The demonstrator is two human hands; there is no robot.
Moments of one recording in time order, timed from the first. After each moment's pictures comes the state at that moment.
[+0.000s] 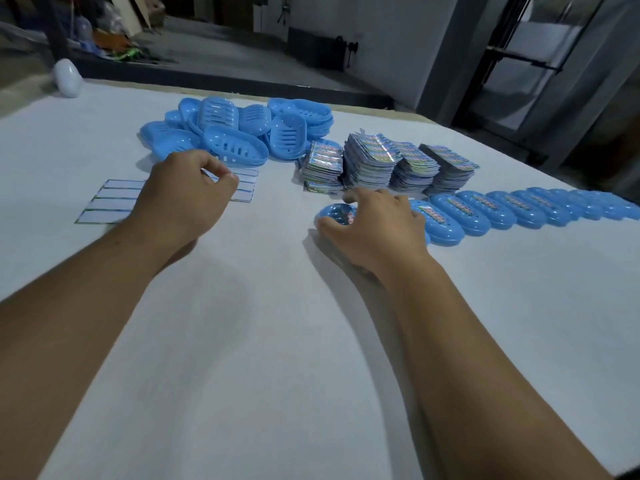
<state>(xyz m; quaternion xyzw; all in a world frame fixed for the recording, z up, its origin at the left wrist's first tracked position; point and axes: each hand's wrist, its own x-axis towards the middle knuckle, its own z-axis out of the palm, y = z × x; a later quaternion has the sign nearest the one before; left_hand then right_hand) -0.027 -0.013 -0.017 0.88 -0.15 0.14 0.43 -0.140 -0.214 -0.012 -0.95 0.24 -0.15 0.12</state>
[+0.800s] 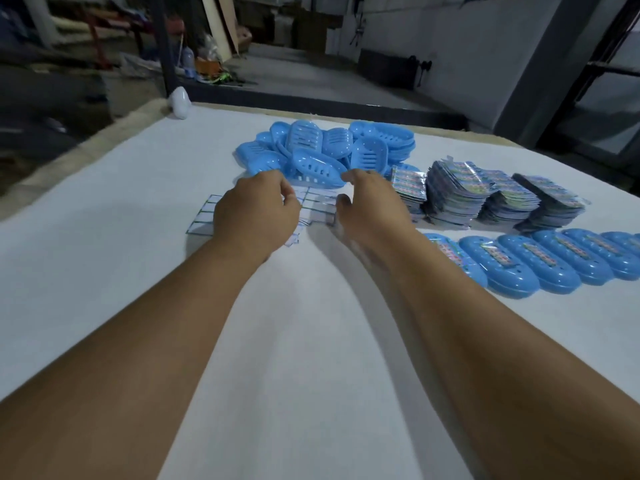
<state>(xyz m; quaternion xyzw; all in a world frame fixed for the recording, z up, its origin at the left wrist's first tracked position) -0.009 0.006 -0.021 0.93 -0.09 0.20 0.30 -0.019 -0.165 -0.015 -0.96 0.07 -0.17 0.19</state>
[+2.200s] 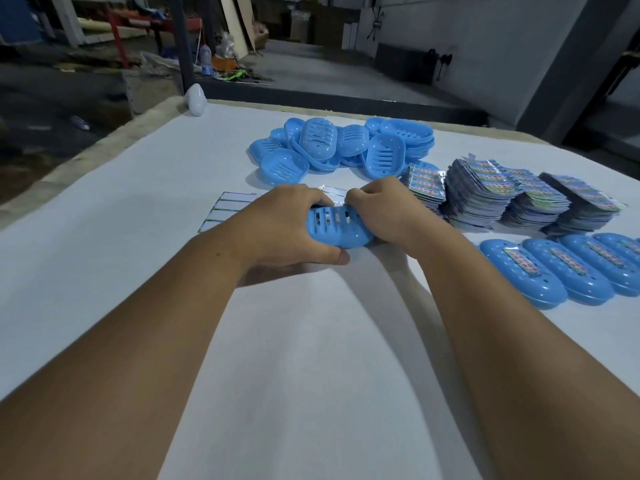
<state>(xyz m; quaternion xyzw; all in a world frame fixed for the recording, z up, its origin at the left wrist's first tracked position) -0.009 0.015 -0.017 0.91 -0.30 0.03 0.27 -0.020 -0.168 -0.005 -0.92 0.07 -0.07 0.37</state>
